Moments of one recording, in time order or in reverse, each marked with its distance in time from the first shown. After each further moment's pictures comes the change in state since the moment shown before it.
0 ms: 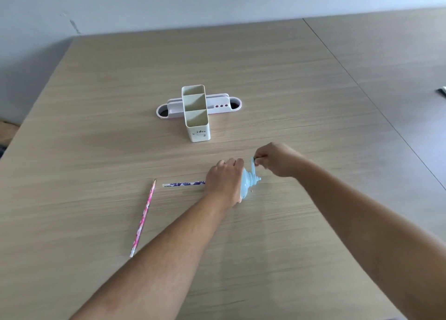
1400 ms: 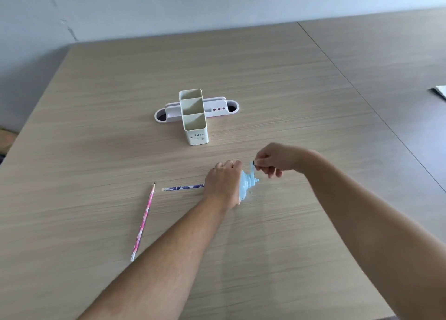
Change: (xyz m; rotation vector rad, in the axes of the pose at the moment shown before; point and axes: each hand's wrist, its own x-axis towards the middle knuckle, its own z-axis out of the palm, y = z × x) left_hand 0.001 -0.001 0.003 0.012 0.021 0.008; right_hand -0.005 0.000 -0.017 0.300 -0.255 0.047
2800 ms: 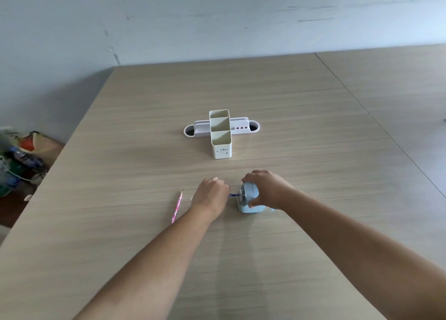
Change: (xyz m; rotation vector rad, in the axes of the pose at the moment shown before) left_hand -0.034 -0.072 -0.026 0.237 0.006 0.051; right_hand -0.004 -0.046 0.074 -0.542 0.270 -0.237
